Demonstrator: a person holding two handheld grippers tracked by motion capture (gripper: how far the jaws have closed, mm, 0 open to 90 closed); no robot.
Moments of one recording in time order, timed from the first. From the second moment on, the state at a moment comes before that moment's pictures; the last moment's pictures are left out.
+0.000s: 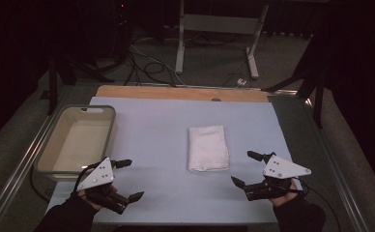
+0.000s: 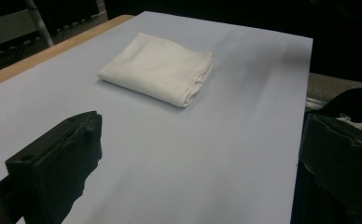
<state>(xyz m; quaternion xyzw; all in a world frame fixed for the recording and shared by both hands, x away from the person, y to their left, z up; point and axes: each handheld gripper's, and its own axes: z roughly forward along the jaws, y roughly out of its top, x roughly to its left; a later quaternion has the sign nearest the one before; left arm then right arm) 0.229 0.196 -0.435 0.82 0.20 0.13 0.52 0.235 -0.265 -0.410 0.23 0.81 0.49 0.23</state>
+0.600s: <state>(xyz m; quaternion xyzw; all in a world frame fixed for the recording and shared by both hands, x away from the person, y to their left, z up) 0.251 0.176 -0.426 0.83 0.21 0.13 0.50 0.252 -0.259 -0.403 0.24 0.81 0.49 0.24</state>
